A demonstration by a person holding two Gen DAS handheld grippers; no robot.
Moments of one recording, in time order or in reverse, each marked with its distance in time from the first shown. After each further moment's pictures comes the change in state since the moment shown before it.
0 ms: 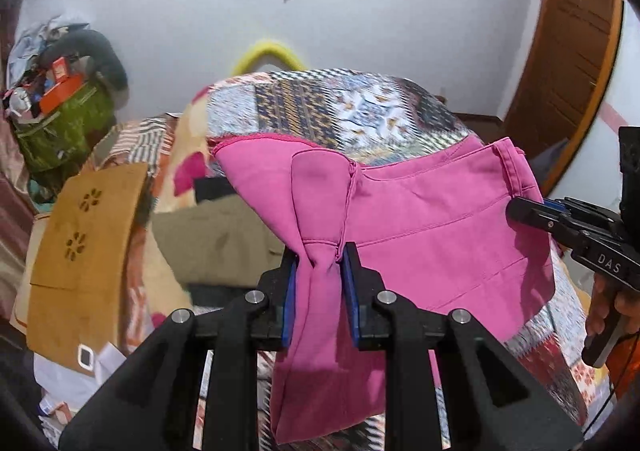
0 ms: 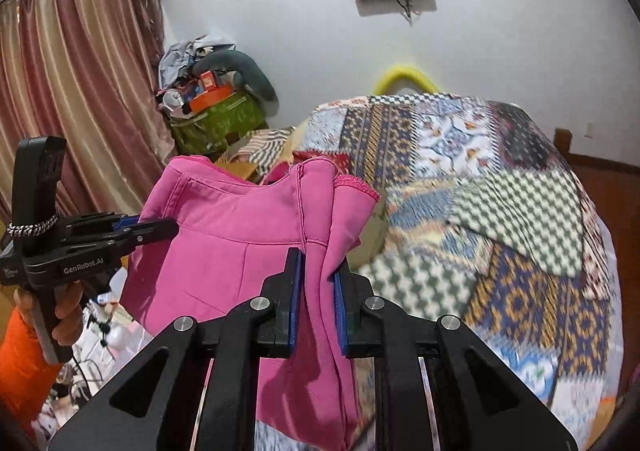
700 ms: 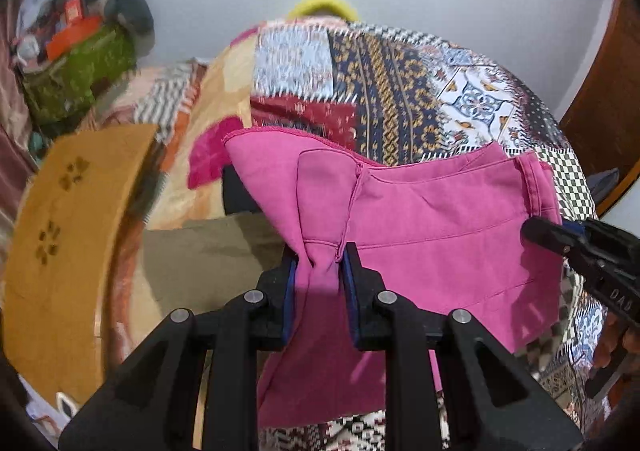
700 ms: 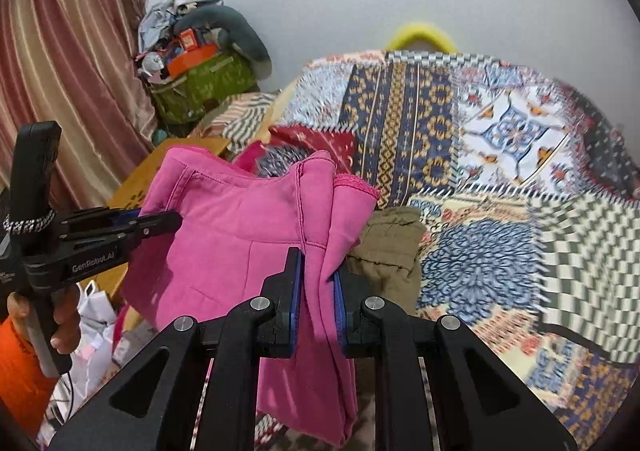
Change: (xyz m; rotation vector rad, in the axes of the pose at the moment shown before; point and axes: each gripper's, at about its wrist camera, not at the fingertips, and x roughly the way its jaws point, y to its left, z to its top) left arm 0.190 0.112 0.030 -0.149 0.143 0.059; right arm 0.198 -0.030 0.042 -0.022 0.153 -0.002
